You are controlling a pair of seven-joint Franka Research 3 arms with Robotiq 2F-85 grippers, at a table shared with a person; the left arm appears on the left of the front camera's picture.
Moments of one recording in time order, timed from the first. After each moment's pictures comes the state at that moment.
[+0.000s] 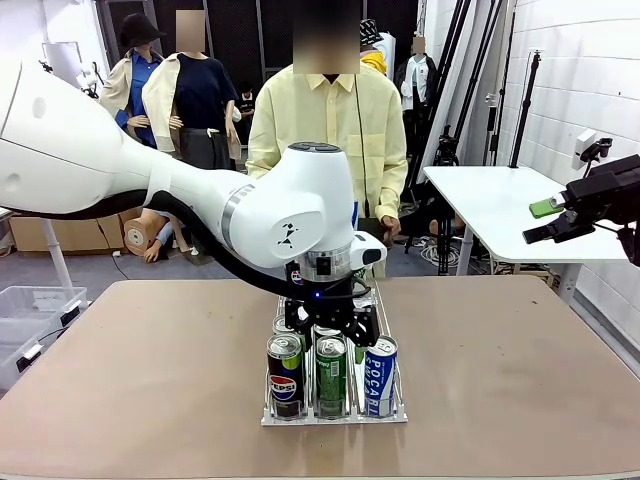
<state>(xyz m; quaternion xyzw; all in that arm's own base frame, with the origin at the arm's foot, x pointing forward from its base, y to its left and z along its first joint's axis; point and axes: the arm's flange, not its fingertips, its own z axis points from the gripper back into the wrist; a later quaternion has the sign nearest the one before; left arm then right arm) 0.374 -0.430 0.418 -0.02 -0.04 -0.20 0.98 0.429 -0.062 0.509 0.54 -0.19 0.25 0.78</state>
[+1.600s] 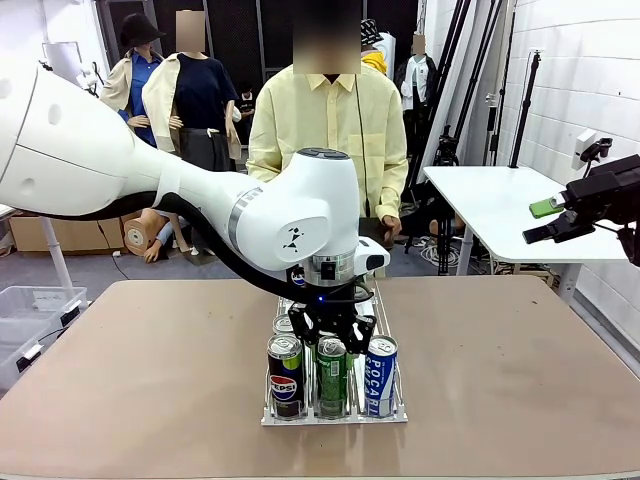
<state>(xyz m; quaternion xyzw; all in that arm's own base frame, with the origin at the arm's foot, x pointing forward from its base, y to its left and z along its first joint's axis) 0.376 -0.434 0.410 -0.01 -0.03 -0.20 0.98 0.429 -0.062 0.509 0.54 -0.19 0.25 0.78</state>
